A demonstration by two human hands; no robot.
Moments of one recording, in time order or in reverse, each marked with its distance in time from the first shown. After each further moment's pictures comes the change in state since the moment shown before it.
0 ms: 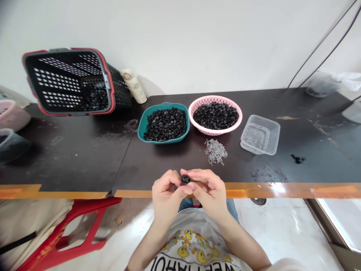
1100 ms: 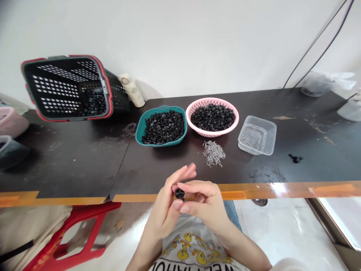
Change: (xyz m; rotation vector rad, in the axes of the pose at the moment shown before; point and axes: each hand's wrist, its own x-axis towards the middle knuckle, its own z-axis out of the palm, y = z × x) left_hand -0.006 0.002 -0.026 0.276 -0.534 0.234; right_hand -0.003 -0.017 0.006 0.209 -0.188 0.135
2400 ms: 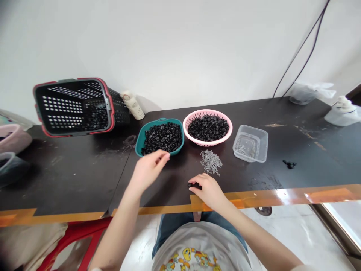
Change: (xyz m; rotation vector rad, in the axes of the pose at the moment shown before) left_hand 0.088 -0.018 -0.084 0.937 -0.016 -0.324; right_hand 0.032 0.038 -0.072 -1.221 -0.203 0.107
